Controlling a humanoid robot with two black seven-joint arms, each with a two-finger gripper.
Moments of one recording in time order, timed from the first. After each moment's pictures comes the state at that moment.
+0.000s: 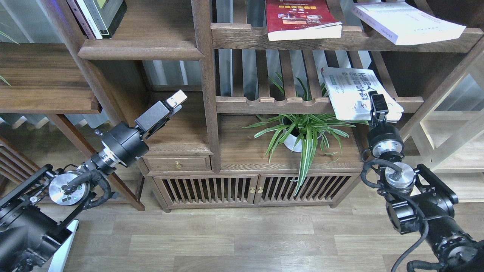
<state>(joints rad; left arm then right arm) -0.38 0.32 -0.94 -1.30 -0.17 -0.49 0.17 0.45 -0.23 1.14 0.66 0.34 0.27 0.23</state>
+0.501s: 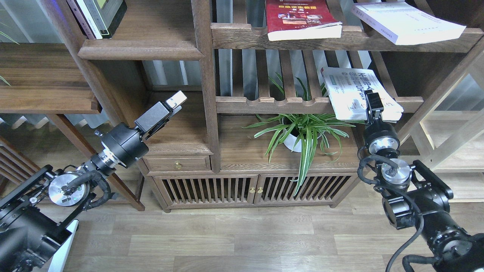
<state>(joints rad) -0.38 0.33 -0.94 -1.30 -0.17 -0.49 0.17 0.50 -0.21 1.14 0.63 0.34 0.23 0.22</state>
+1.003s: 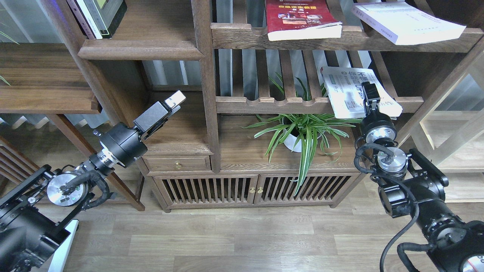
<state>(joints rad) -0.37 0.33 -0.94 -1.31 -0.17 -0.49 0.17 0.56 -0.19 1.13 0.59 0.33 0.19 0.22</state>
